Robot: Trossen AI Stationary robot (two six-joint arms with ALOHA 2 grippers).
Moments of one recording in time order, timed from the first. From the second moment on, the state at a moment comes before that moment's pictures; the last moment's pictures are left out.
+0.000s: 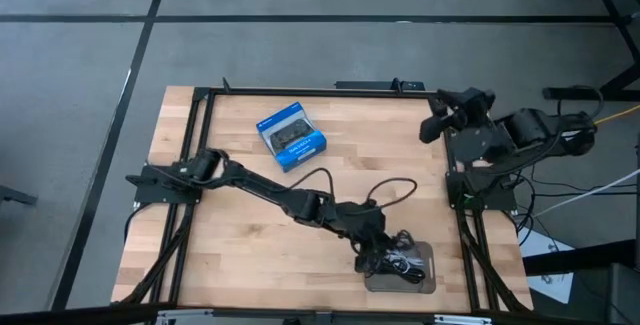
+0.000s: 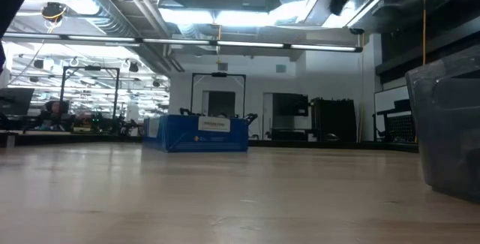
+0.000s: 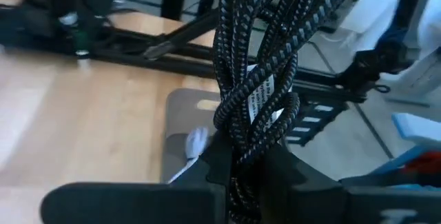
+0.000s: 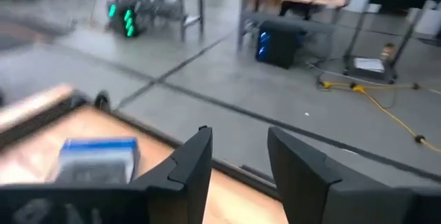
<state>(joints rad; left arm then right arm) -0.29 2.17 1.78 0.07 -0.02 -0.36 0.30 1.04 1.42 -1.27 1.24 0.89</state>
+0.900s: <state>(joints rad) -0.29 2.42 2.07 -0.04 0.09 -0.39 0.18 1.03 1.49 -1.07 0.86 0.41</state>
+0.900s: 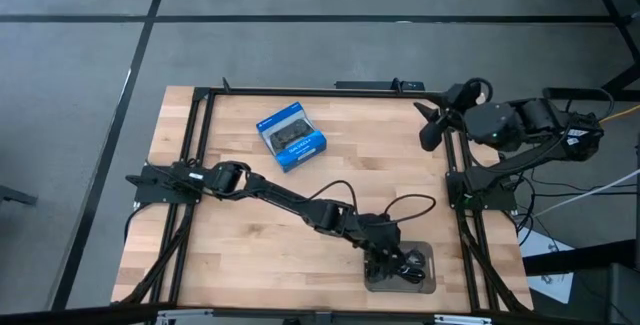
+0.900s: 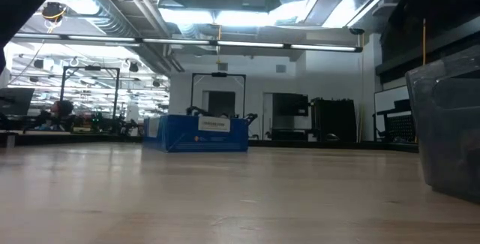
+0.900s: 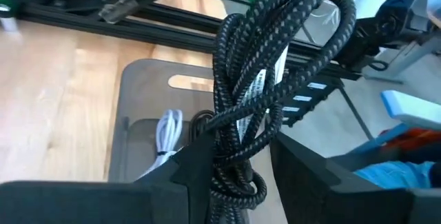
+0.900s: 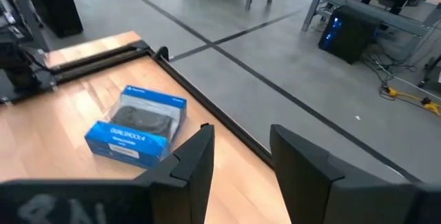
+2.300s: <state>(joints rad) -0.18 2.38 2.07 -0.24 0.75 -0.76 0.18 1.04 1.49 -1.14 0.64 0.44</state>
